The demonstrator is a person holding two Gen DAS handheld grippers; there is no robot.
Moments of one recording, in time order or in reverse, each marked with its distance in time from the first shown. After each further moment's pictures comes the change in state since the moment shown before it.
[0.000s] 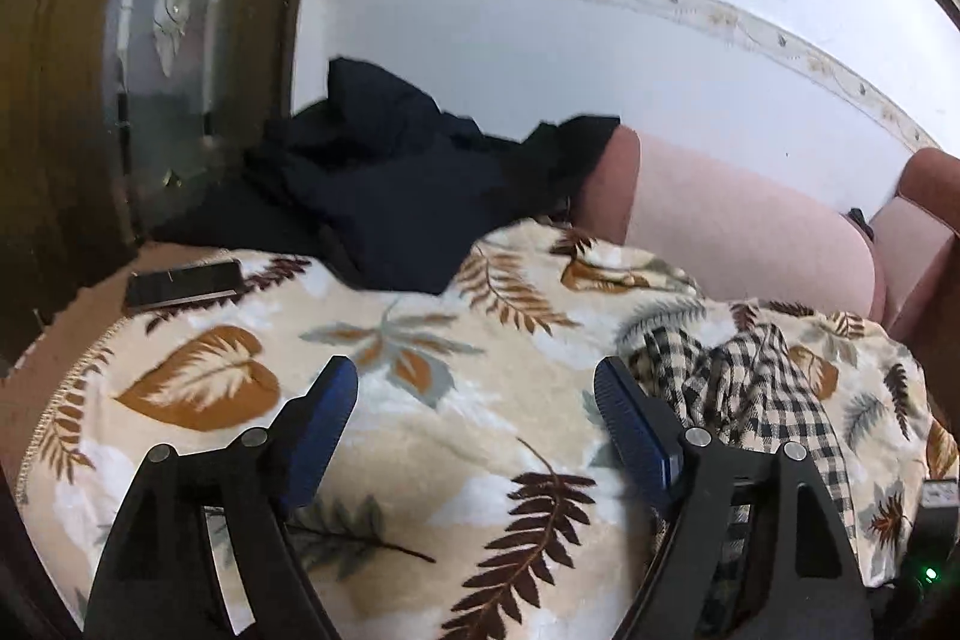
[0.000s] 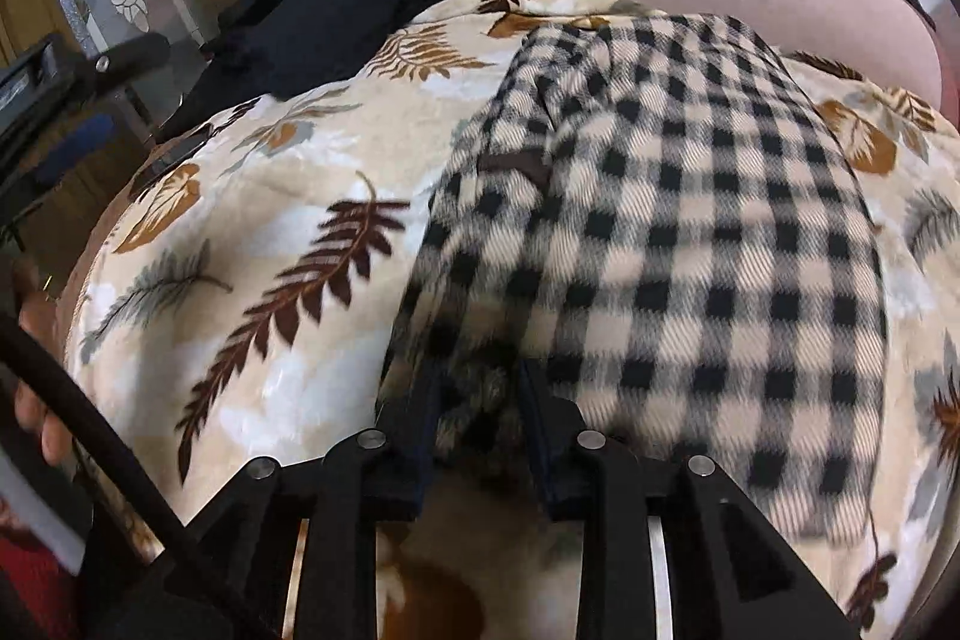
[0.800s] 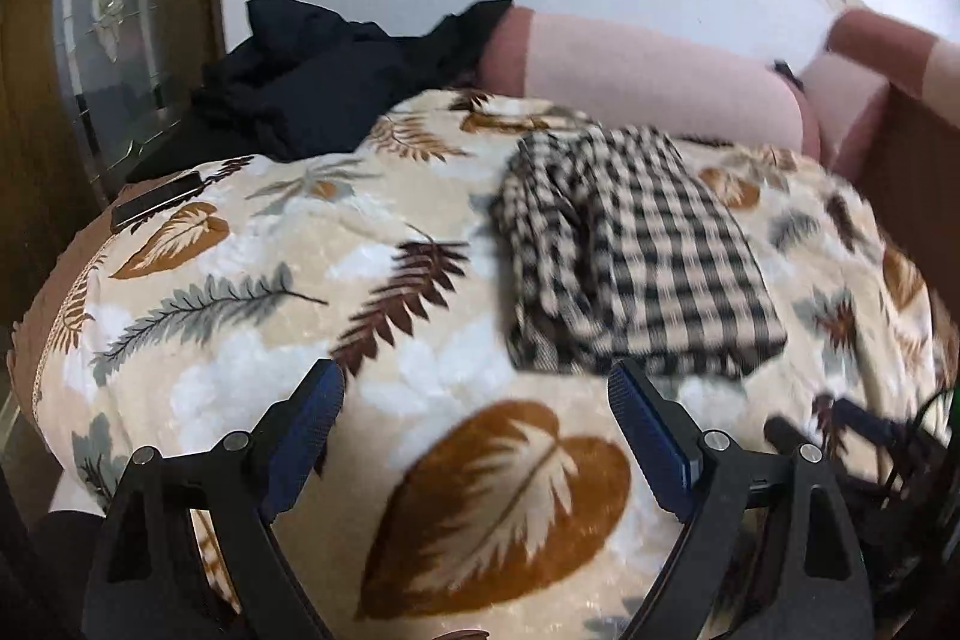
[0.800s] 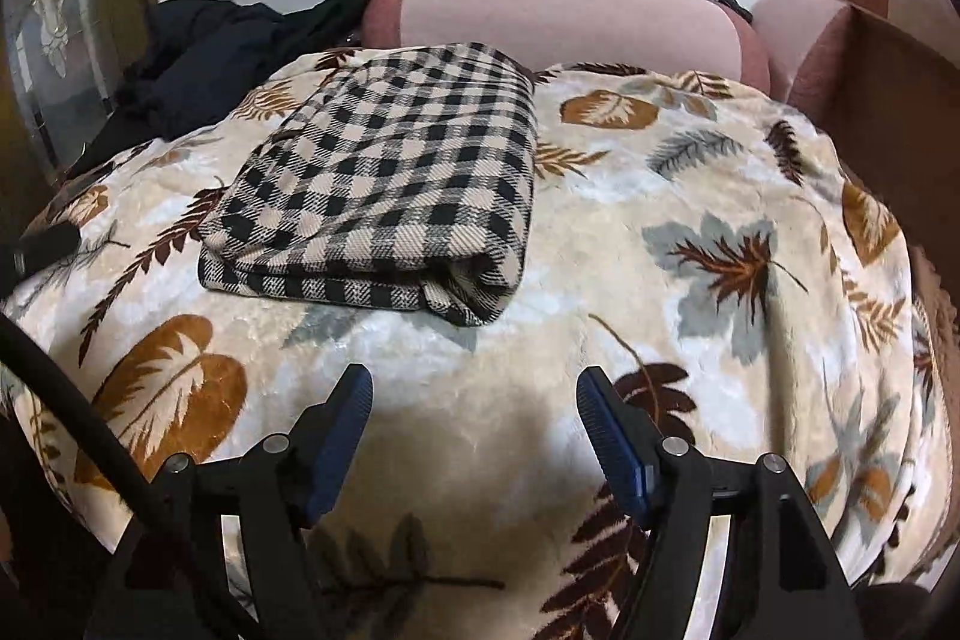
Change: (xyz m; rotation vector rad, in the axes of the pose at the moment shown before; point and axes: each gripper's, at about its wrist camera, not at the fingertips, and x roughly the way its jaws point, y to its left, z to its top) left arm -0.086 -0.084 -0.114 0.189 0.236 -0.063; right arm -0.094 -0.065 -0.102 0.122 -0.182 -0.327
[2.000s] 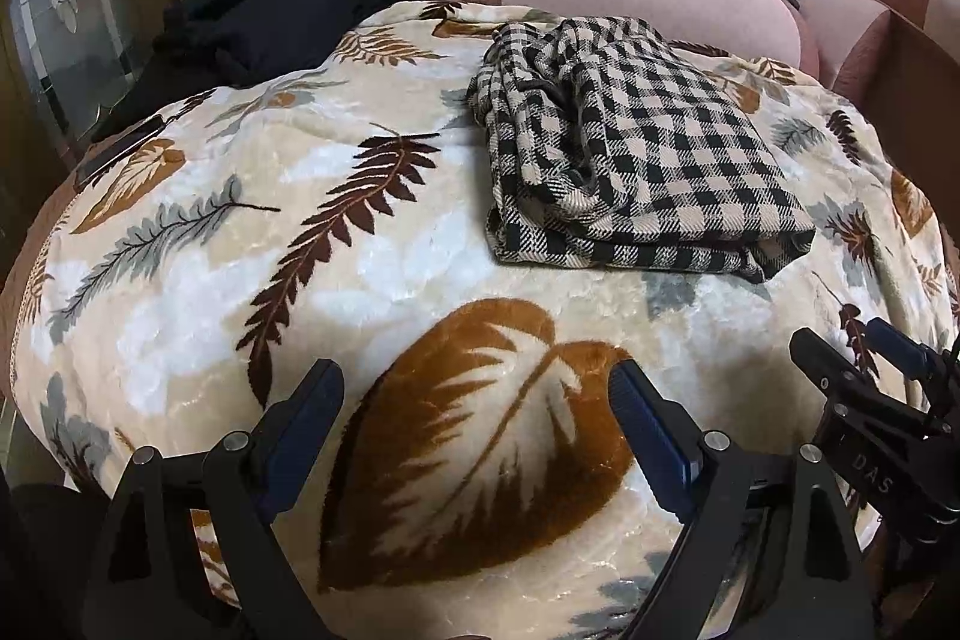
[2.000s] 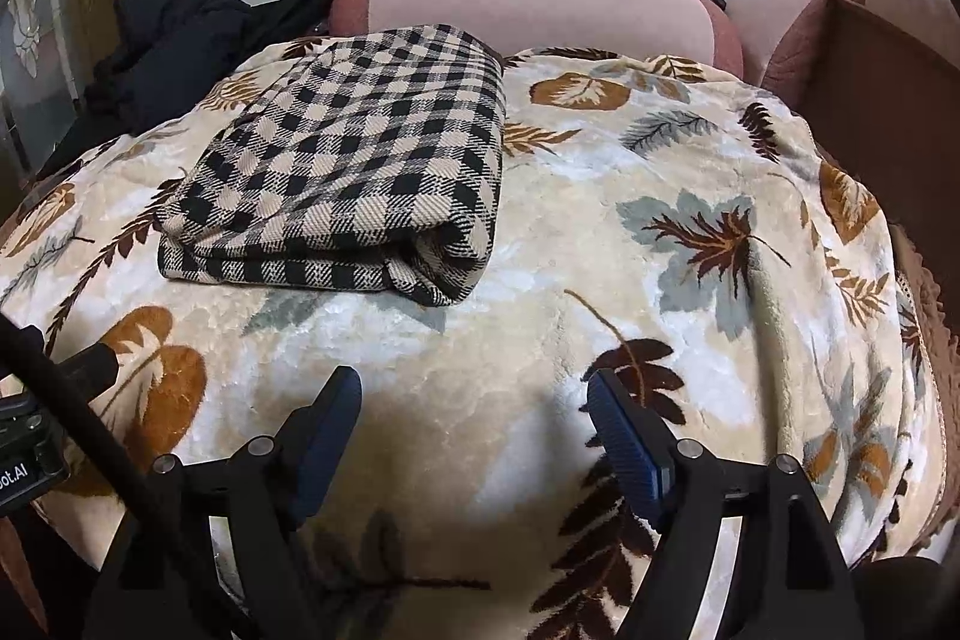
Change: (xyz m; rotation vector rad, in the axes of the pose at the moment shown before) left arm 0.041 -0.007 -0.028 0.047 0.179 -0.024; right arm 0.010 0.001 -0.009 0.011 0.019 -0.075
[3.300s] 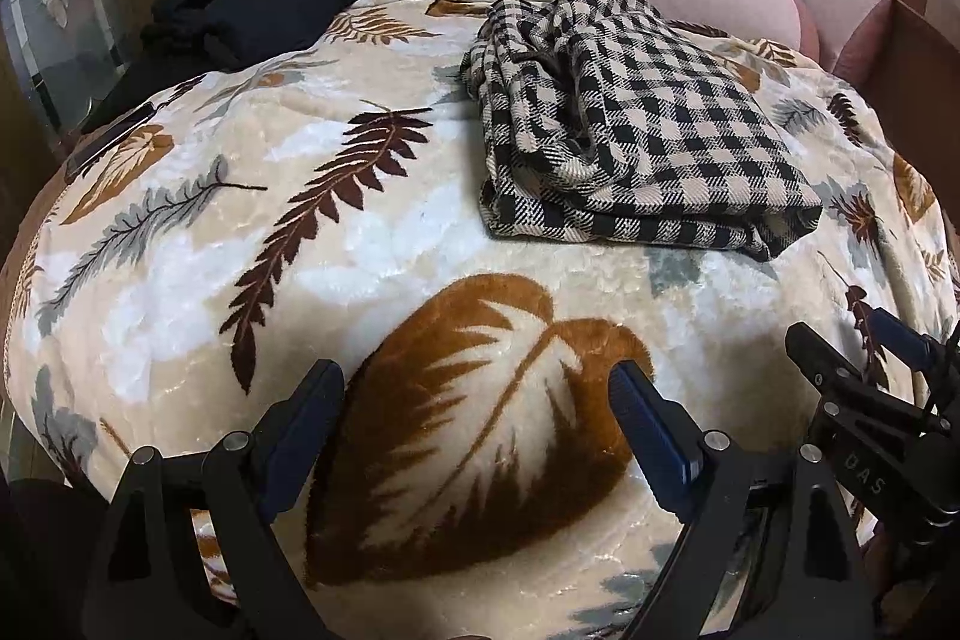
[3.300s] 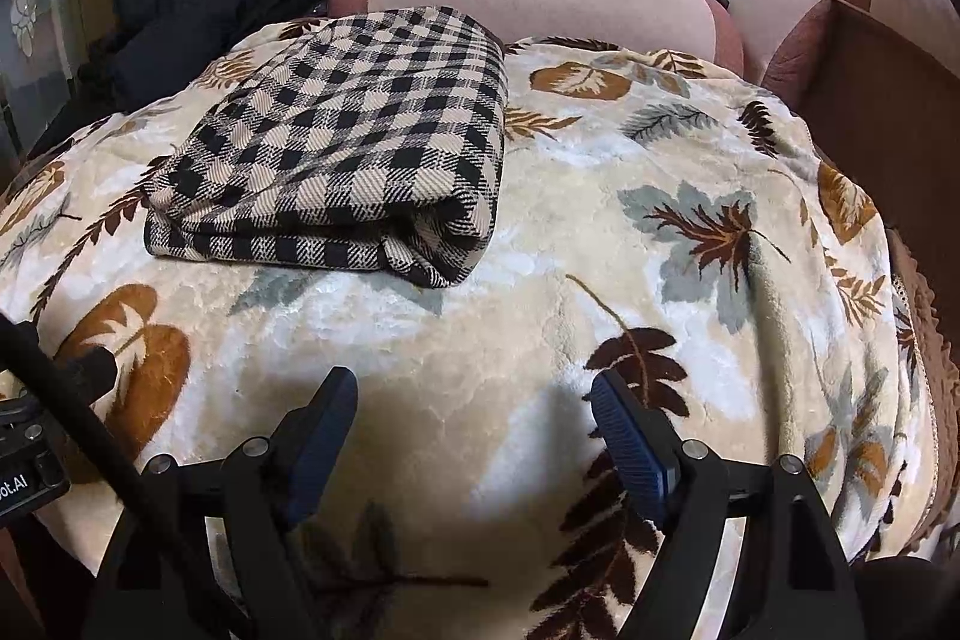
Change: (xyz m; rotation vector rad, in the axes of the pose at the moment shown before) left arm 0.010 -0.002 -0.005 0.009 0.040 -0.006; right arm 0.008 0.003 -0.005 -0.033 0.029 -0.030
